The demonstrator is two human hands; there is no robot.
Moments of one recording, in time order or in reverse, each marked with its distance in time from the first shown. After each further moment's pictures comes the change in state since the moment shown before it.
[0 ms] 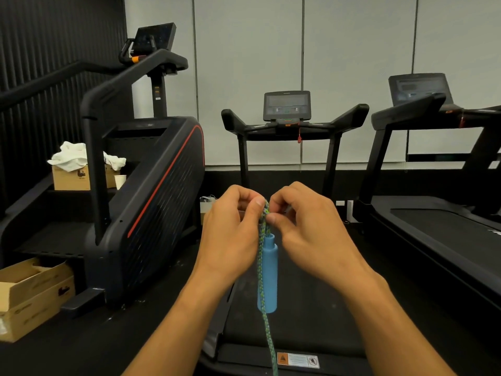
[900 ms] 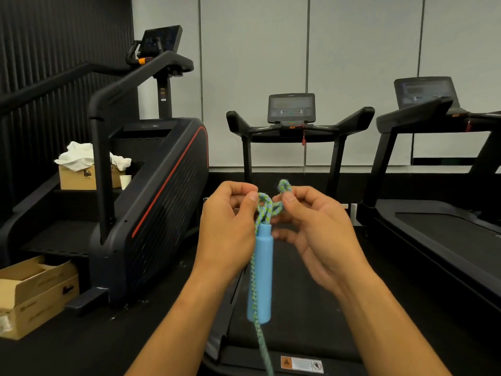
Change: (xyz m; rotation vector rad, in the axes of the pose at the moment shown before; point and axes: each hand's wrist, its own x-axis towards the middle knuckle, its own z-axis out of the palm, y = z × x) left_hand 0.006 -0.001 -0.008 -0.219 0.125 -0.083; right_hand 0.004 -0.008 0.015 1.113 0.051 0.456
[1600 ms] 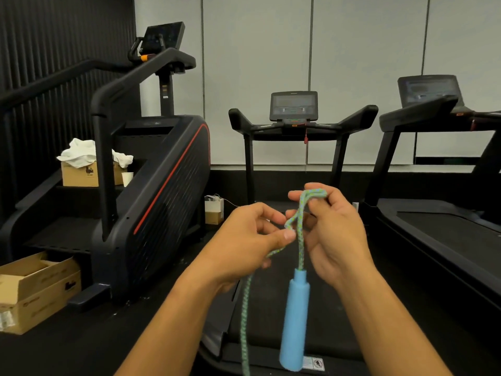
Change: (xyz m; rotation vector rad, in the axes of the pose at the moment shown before) left_hand -0.007 0.000 -0.007 0.049 -0.508 -0.254; right_hand 0.009 0.006 -0.008 0.158 0.226 0.015
